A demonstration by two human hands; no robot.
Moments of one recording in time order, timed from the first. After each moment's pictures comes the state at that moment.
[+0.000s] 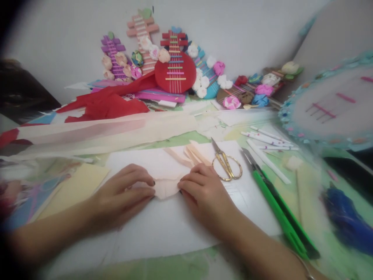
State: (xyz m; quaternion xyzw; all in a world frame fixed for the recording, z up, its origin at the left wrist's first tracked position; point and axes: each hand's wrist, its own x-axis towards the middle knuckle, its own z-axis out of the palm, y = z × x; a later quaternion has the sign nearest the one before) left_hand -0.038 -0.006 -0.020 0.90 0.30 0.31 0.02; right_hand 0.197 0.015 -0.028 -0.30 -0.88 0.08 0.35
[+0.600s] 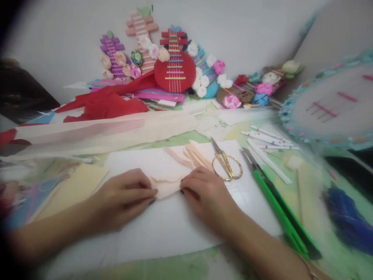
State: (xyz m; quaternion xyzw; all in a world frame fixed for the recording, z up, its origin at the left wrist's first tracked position) left_hand -0.038 -0.006 -0.024 0.89 0.32 0.30 0.09; right_hand 0.201 0.016 -0.030 -0.32 -0.87 0.15 0.35
